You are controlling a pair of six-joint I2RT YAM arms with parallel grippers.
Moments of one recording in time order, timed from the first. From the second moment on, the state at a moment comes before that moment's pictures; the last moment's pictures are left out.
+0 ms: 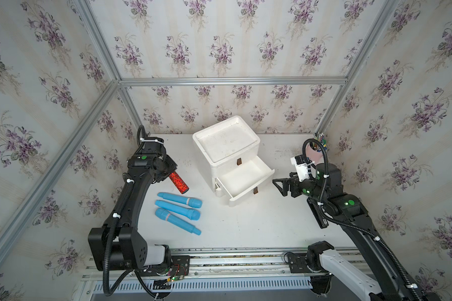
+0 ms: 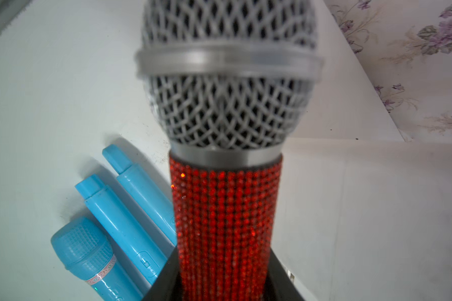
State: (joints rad) left arm 0.04 1.41 1.30 -0.96 0.03 -0.76; right arm 0.28 0.84 0.87 -0.61 -0.36 0.09
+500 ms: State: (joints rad) left arm 0.01 1.59 1.18 -0.88 0.01 -1.11; right arm 0.28 0.82 0.87 -0.61 -0.38 0.10
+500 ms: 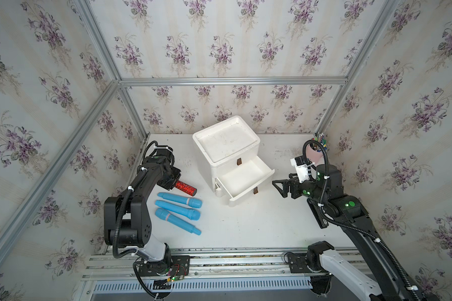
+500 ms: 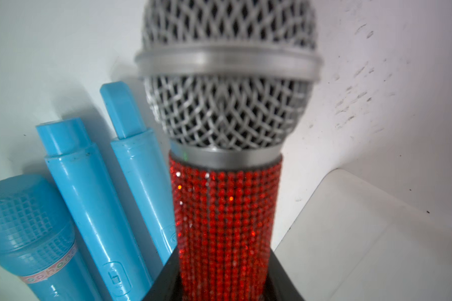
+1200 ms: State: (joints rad) left arm -0.01 1.71 1.13 -0.80 -0.02 -1.25; right arm 0.28 0.79 0.84 -0.60 -0.41 0.10
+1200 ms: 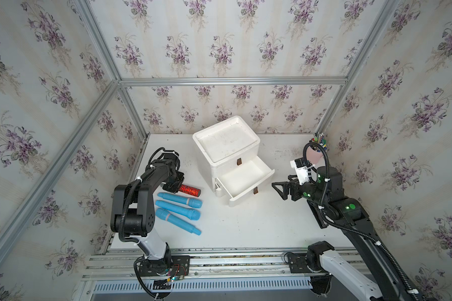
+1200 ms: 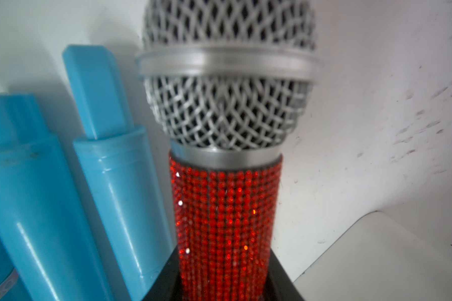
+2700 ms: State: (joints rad) left arm -0.05 1.58 1.38 -0.71 0.17 -0.99; right arm 0.28 0.83 0.79 -0.57 -0.41 0.12
